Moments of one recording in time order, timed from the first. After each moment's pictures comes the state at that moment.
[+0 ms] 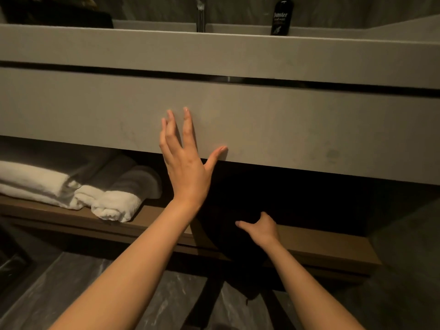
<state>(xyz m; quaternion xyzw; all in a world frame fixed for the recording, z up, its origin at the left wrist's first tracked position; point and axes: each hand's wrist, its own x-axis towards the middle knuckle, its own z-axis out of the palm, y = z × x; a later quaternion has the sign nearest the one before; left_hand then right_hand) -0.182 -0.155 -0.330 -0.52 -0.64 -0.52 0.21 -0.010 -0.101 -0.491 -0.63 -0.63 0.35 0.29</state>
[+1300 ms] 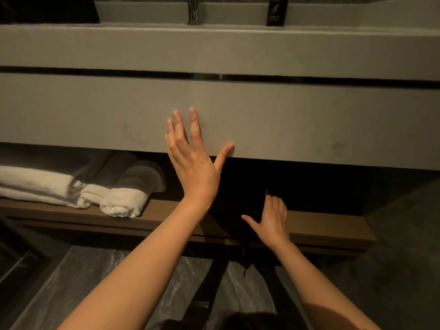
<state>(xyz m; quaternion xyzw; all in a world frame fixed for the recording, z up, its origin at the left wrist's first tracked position) -0.185 -0.154 -0.336 -0.53 -0.68 -0.46 0.22 -0.007 -0.129 -0.487 -0.63 -0.74 0.06 0.24</state>
